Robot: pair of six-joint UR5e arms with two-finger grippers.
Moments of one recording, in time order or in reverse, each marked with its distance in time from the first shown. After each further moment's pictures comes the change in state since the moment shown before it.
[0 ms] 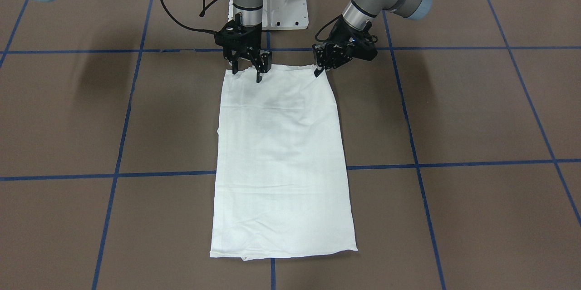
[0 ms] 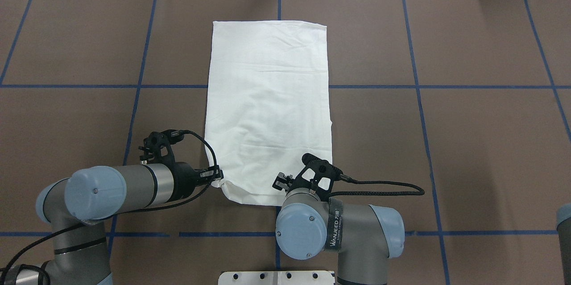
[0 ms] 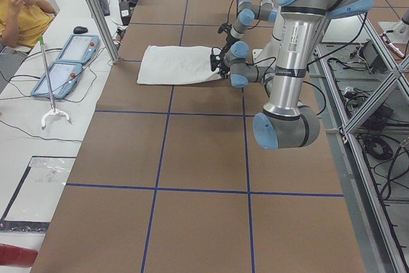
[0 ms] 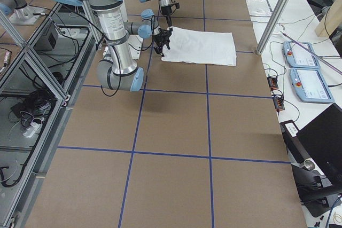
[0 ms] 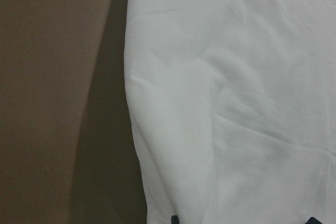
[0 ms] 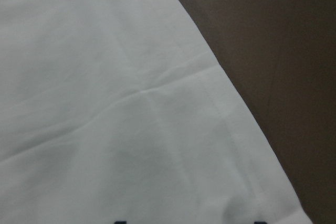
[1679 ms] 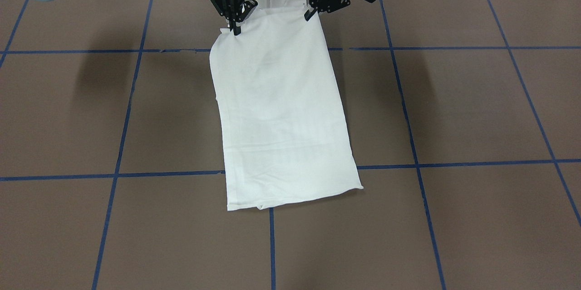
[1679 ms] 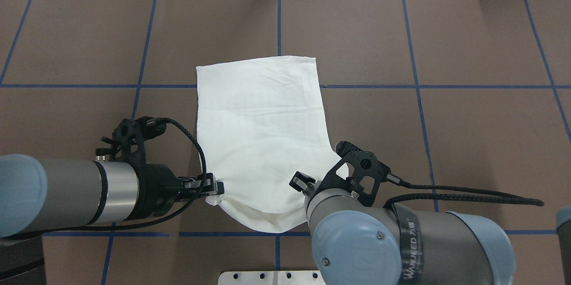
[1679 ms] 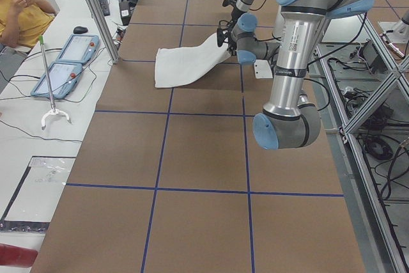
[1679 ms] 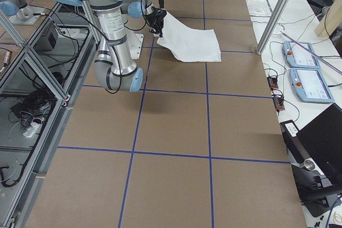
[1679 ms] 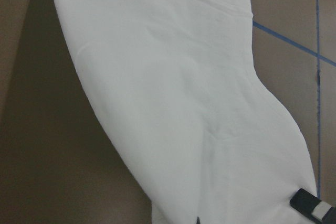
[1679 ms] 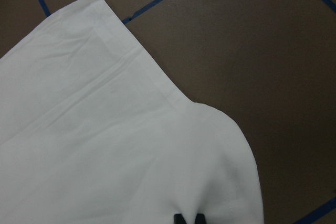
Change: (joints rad) left arm -0.014 -0.002 -0.460 0.380 -0.142 0.026; right arm -0.021 -0.002 0.492 -0.416 0.019 0.060
